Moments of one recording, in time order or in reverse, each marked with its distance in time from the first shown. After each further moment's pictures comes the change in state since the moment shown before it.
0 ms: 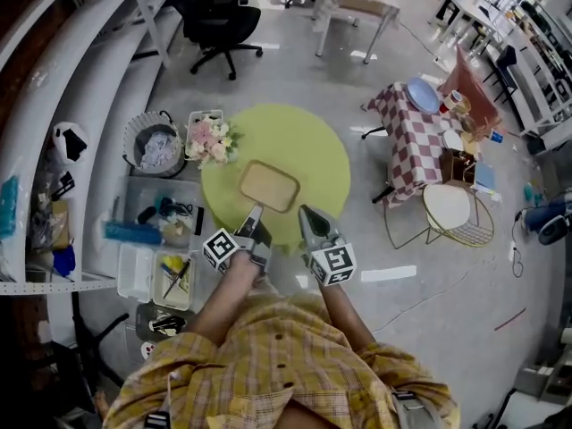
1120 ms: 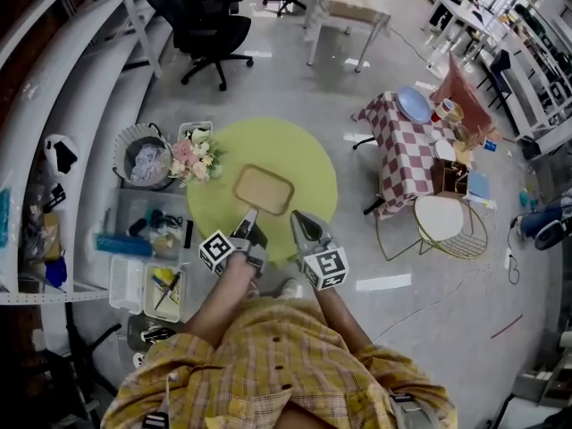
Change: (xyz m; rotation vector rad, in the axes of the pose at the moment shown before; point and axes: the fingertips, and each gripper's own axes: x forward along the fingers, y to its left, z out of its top) left arm 0.062 0.005 -0.008 -0.004 -0.013 0.020; right arm 0.017 -0.049 0.005 -0.035 0.004 0.022
